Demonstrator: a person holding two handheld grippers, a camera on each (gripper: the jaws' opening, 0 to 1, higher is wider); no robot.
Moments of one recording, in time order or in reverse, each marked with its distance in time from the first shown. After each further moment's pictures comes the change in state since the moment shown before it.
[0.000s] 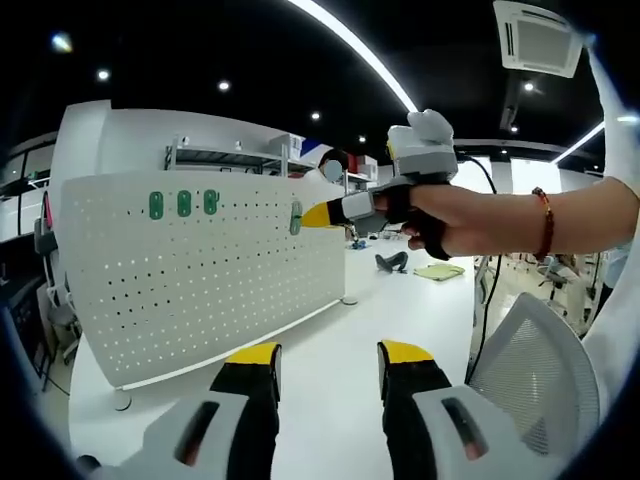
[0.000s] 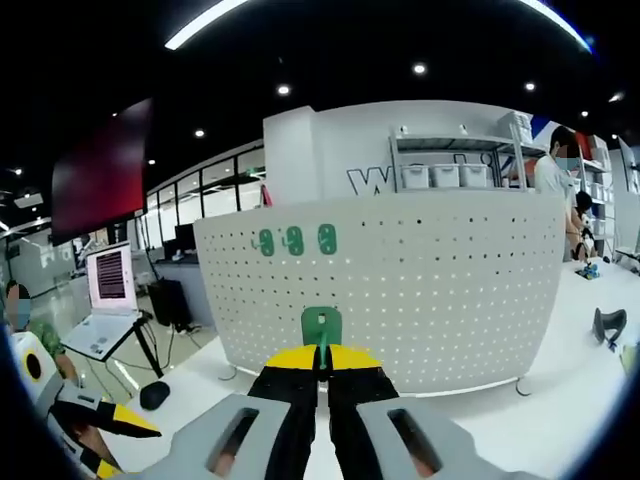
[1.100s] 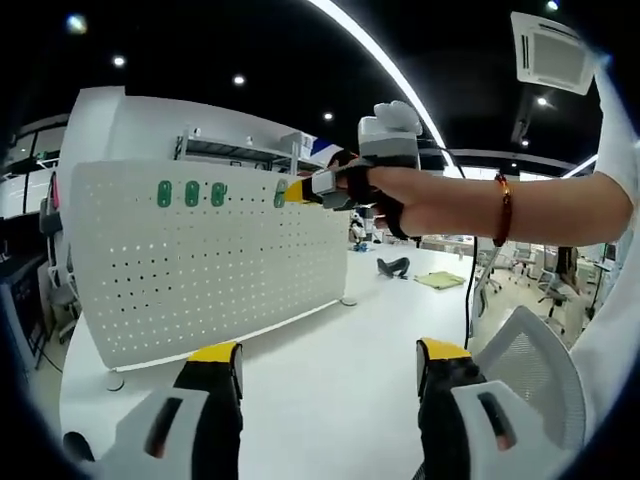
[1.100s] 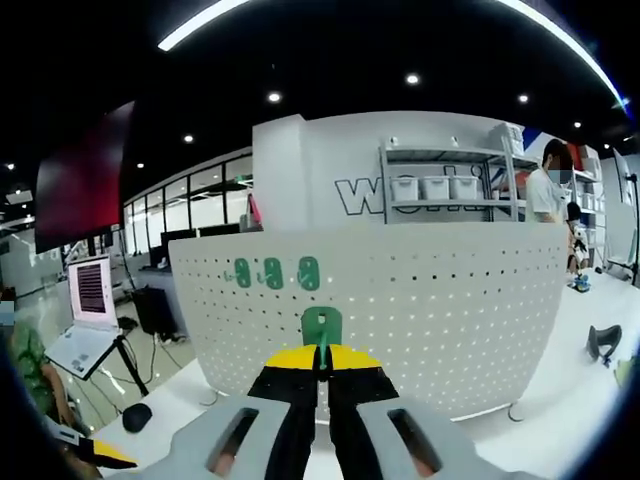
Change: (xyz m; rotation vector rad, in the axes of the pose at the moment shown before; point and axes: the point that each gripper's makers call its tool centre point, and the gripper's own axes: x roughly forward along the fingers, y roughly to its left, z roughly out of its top) left arm -0.005 -0.004 -0.002 -0.066 0.002 0.025; right arm 0.035 -0.013 0.038 -0.018 -0.038 -0.054
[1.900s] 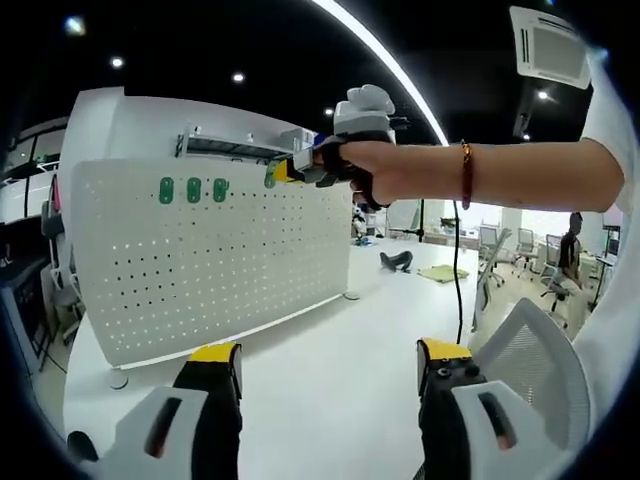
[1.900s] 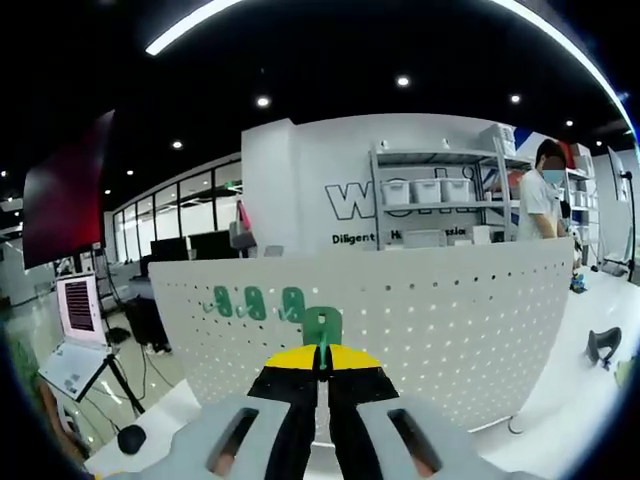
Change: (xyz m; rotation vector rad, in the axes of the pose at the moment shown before) left arm -0.002 0.003 -0.009 0.009 0.028 0.009; right arm 0.033 -0.014 0.024 0.027 -0.010 -0.042
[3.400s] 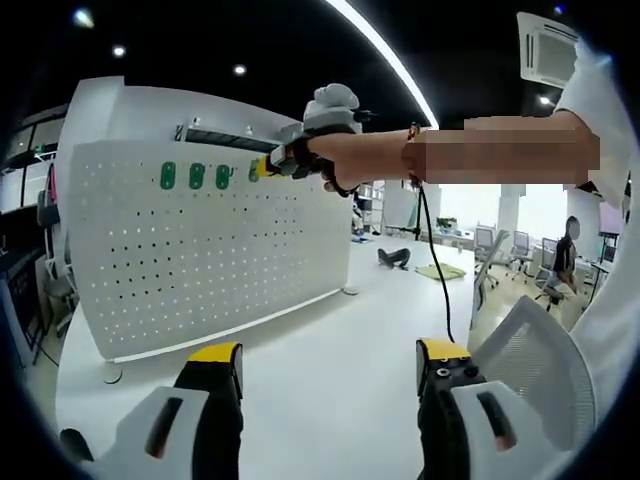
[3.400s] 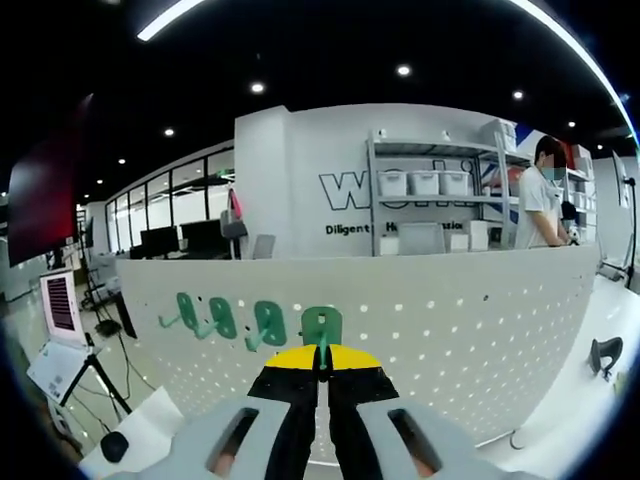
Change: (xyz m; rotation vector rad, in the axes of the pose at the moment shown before) left arm 0.006 0.013 -0.008 -0.030 0.009 -0.026; right arm 0.062 -0.011 0.002 -0.019 0.047 -0.030
